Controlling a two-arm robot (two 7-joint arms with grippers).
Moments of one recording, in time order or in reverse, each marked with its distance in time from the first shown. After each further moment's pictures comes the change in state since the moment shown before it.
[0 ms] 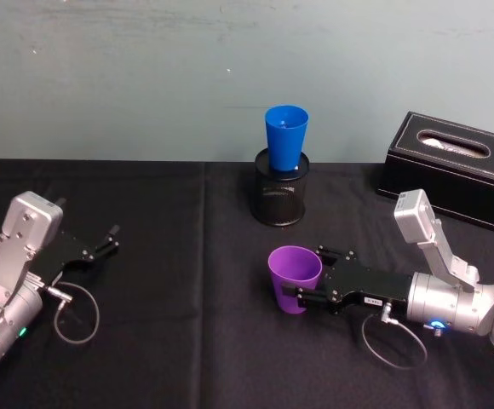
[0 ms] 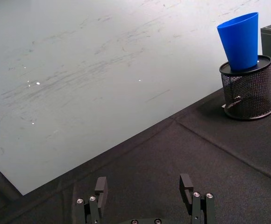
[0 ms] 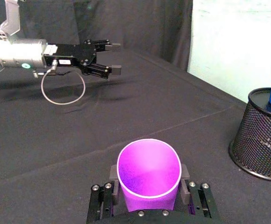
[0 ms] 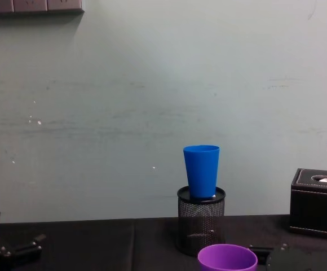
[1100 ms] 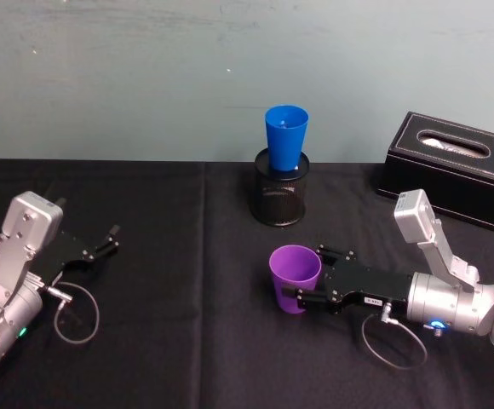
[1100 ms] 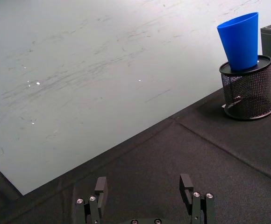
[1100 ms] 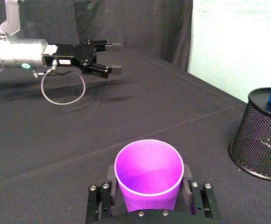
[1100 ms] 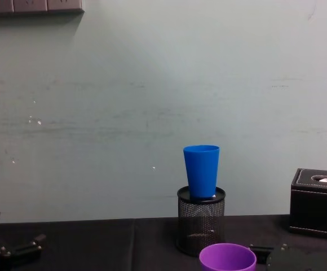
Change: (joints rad) left arm 0.000 0.000 0.000 0.000 0.000 0.000 0.000; right arm 0.000 0.000 0.000 0.000 0.000 0.000 0.000
